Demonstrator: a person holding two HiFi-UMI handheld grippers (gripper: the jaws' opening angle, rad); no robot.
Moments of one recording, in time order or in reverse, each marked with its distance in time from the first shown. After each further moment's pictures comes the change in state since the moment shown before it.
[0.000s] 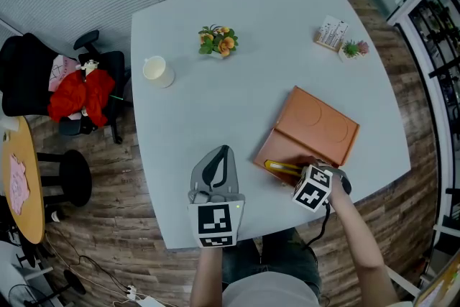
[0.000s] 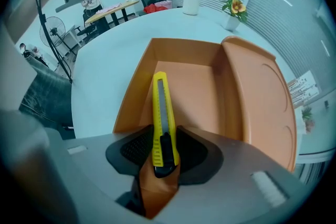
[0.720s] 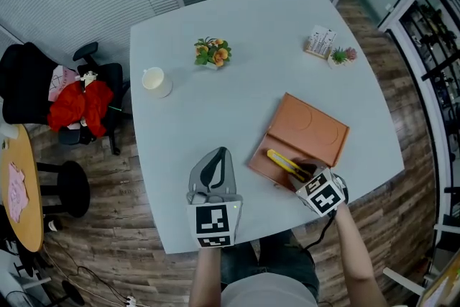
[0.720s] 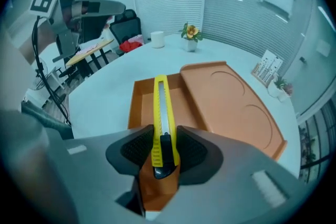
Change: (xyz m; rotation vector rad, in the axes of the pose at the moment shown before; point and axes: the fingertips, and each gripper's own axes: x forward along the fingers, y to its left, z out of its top) left arm -0.006 -0.006 0.020 0.007 -0.050 -0.016; right arm -0.052 -0.019 0.012 0.337 -0.300 -0.075
